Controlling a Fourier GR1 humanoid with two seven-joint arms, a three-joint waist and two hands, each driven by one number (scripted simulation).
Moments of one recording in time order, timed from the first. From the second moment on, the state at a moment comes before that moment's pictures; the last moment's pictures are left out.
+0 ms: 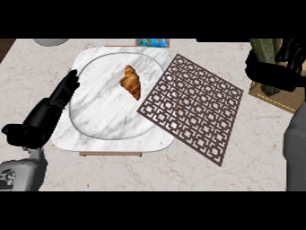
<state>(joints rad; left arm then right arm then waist) -0.19 0.16 0.07 -1.57 -0.10 -0.24 0.01 -0.63 -0.14 -0.09 -1.85 0.90 0.05 0.82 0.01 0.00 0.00</state>
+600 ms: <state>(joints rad) -0.19 0.16 0.08 -1.58 -0.10 -0.24 0.02 -0.83 -0.32 -0.34 -1.44 0.87 -0.17 0.67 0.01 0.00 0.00</state>
